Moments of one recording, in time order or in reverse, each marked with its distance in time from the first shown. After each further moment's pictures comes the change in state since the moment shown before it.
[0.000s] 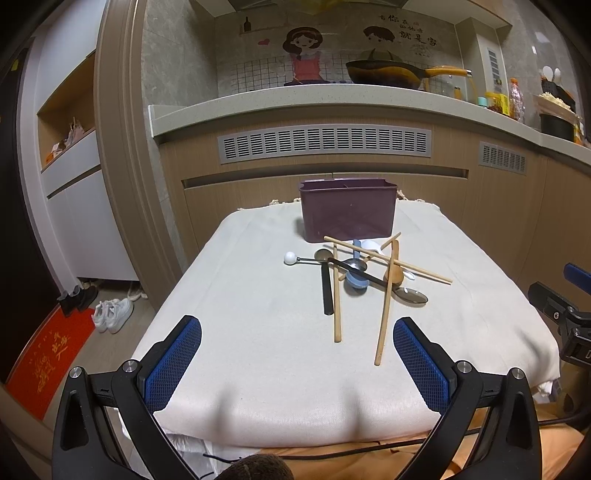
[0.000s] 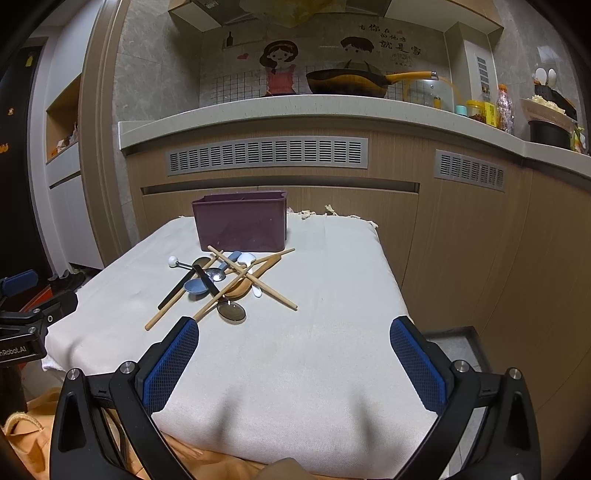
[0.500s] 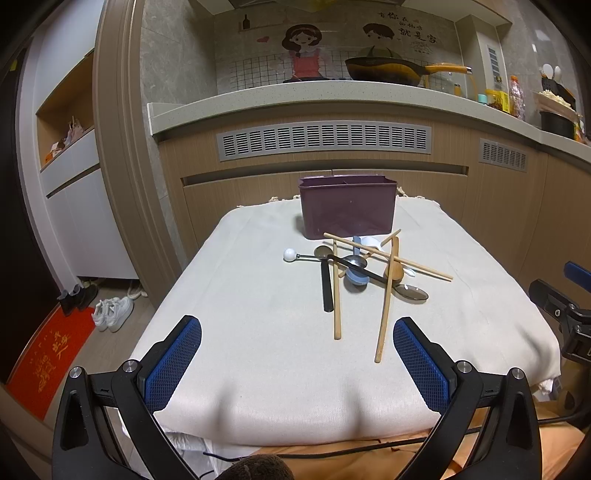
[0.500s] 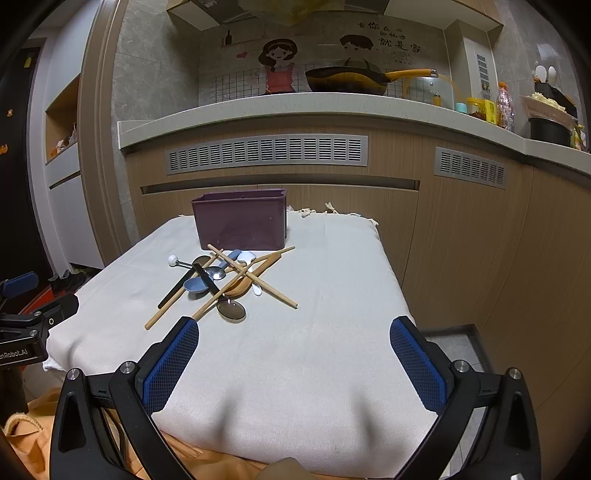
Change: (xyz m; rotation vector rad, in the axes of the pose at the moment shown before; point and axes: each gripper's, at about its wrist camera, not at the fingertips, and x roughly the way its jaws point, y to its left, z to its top) left arm 0.002 -0.001 -0.002 0.003 0.011 0.002; right arm -0.001 -0.001 0.001 0.006 0.008 0.003
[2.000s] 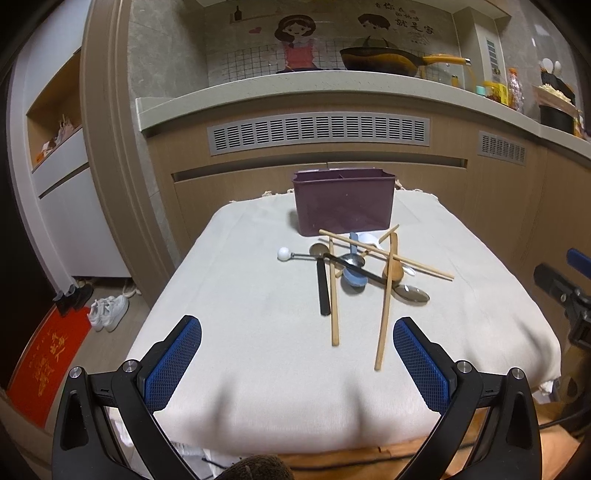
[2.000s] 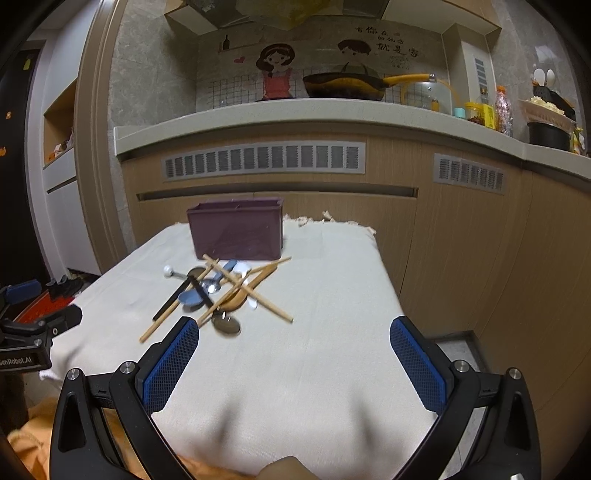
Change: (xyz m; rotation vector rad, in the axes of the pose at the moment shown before) left arm 0.020 -0.002 0.020 0.019 0.041 -0.020; right arm 0.008 -0.004 0.015 0.005 -0.031 -0.016
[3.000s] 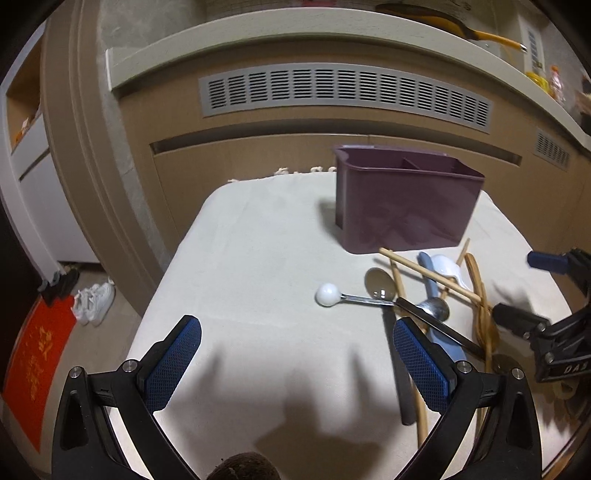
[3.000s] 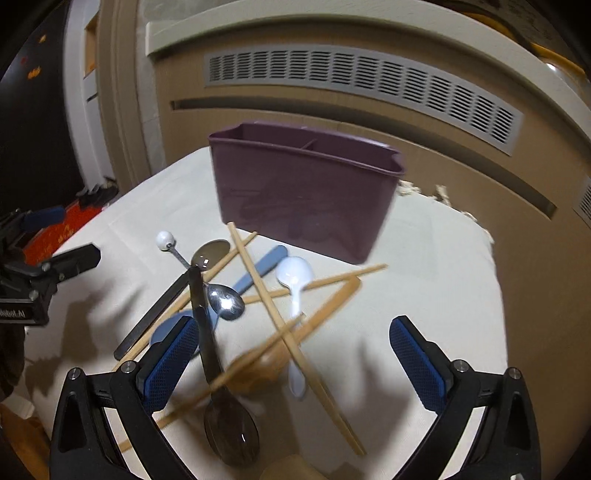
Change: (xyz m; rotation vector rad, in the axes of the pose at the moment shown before) left arm 0.172 0.061 0.059 -0.050 0.150 -0.028; right arm 0.215 0.077 0.048 -0.271 0.339 0.247
